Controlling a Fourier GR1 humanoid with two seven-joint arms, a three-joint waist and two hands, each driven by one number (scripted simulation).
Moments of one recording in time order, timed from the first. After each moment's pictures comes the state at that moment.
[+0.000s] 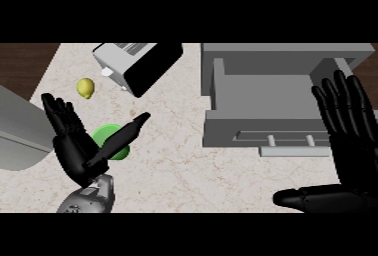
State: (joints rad) left arm -0.14 0.00 -0.18 -1.68 -0.14 0.98 -0.01; right arm -0.07 -0.08 0.00 -2.06 -0.11 0.07 0.10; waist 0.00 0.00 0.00
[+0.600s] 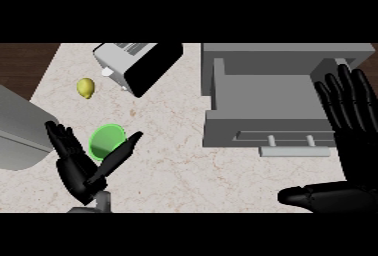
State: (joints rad) left arm 0.00 0.00 -0.16 -1.57 0.12 0.97 -0.31; right arm -0.10 -0.09 -0.03 -2.07 -0.13 0.08 0.16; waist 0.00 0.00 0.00
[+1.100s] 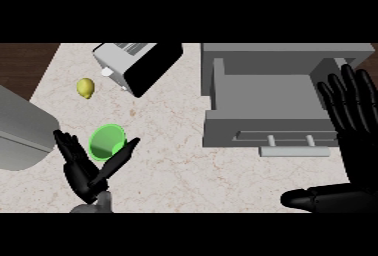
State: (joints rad) left arm -0.01 0.01 -0.09 -1.35 0.36 0.88 -0.57; right arm -0.10 -0.09 -0.04 -2.08 -0.14 0.10 0.16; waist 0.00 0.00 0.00
